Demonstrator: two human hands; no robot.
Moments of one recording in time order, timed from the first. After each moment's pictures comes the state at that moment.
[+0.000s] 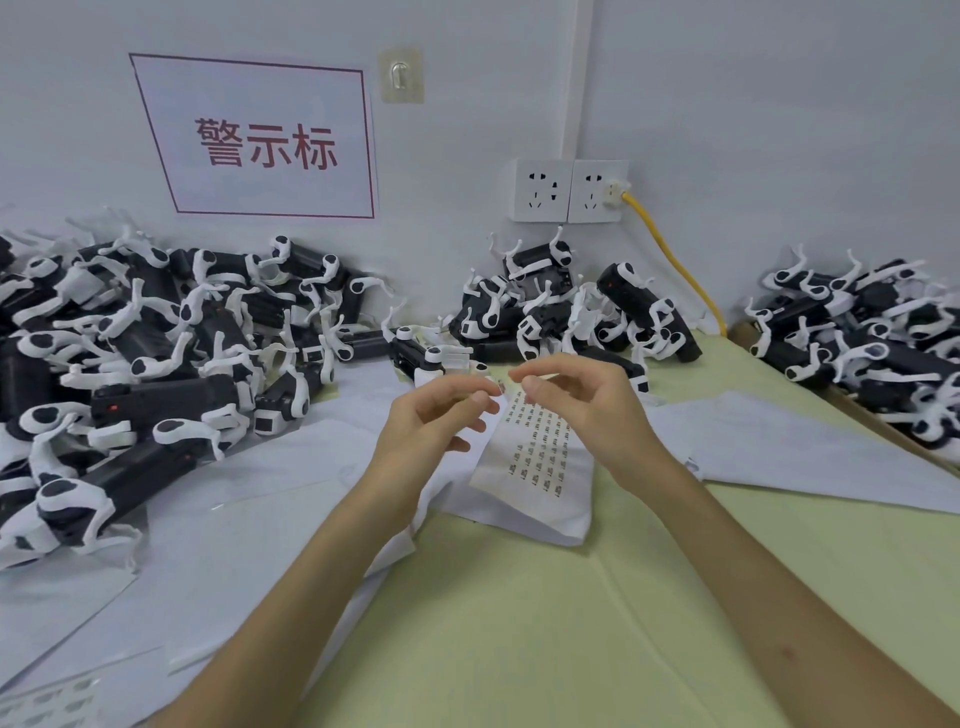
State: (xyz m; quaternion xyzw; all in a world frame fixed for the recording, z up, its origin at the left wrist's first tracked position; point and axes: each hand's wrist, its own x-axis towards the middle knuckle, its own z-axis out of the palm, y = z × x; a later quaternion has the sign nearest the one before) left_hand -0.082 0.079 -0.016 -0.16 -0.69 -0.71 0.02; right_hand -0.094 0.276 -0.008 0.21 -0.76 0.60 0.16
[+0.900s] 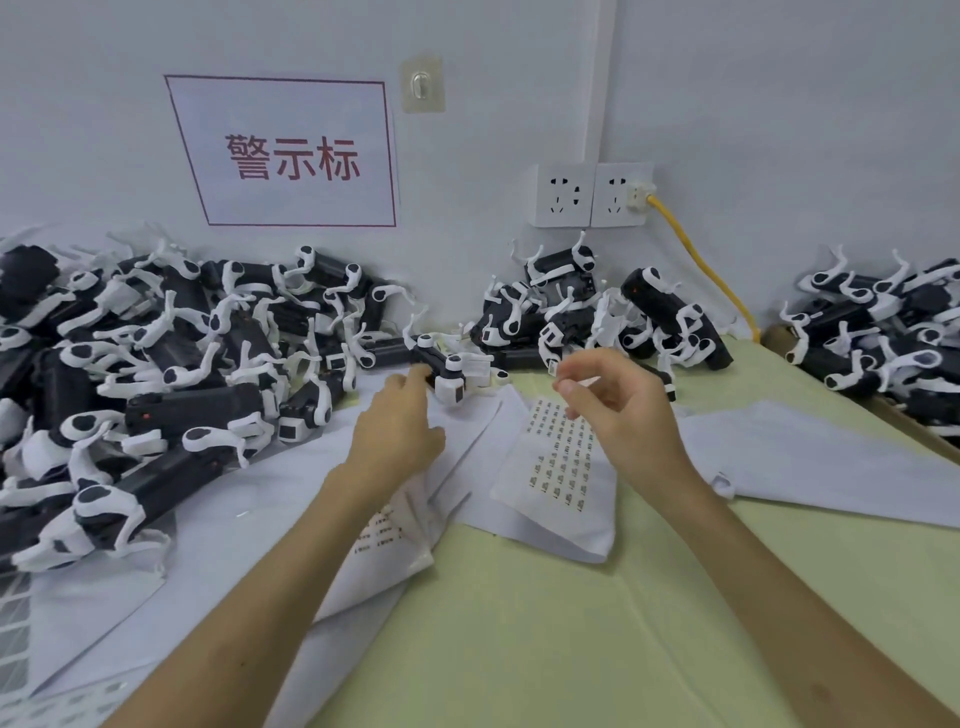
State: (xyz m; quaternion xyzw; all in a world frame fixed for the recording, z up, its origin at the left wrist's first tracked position) left_hand -0.139 0.047 -0.021 -0.06 -0.97 -0.21 0.12; right_hand -0.100 0.278 -0.014 0.16 -0.76 0.58 0.24
